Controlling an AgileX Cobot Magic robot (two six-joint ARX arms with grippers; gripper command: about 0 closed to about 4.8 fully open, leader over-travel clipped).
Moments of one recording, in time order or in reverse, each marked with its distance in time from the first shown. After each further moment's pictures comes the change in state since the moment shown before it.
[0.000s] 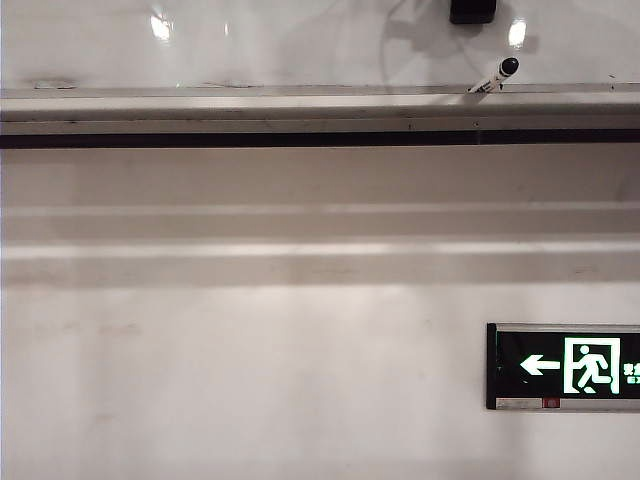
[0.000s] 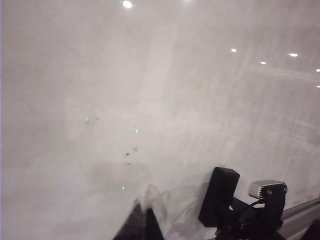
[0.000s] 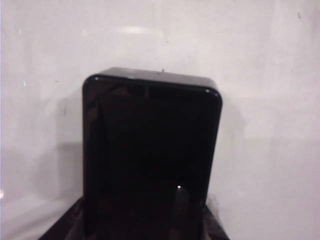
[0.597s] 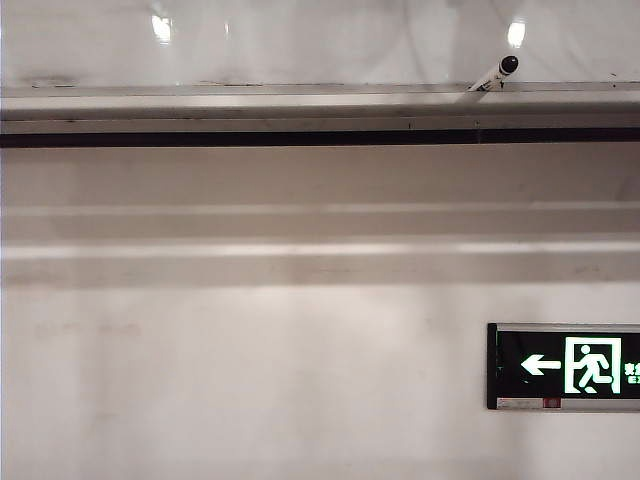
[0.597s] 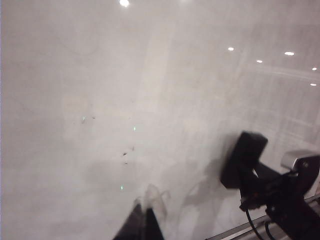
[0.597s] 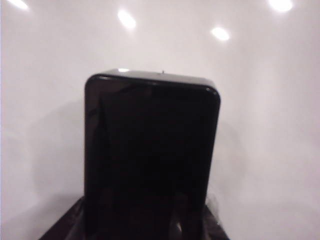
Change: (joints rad) left arm 0.000 0.001 0.000 0.000 0.016 -0.002; right arm -0.029 -0.074 0.068 0.094 -0.128 -0.188
